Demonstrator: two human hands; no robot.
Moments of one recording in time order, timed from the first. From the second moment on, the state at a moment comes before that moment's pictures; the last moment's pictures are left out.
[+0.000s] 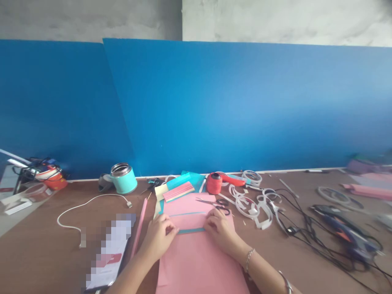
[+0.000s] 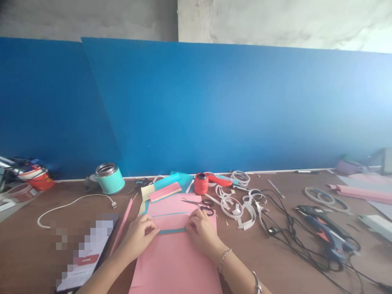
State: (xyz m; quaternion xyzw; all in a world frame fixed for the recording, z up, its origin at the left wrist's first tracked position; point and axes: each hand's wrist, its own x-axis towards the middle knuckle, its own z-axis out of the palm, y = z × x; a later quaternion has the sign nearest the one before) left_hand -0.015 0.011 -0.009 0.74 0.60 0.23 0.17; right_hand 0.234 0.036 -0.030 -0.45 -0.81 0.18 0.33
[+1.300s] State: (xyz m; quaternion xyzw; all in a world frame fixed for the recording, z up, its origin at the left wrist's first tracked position) left_hand -0.014 0.008 -0.008 0.85 0.48 0.20 0.00; right_hand 0.231 0.024 -0.015 -0.43 -0.89 -0.01 0.16
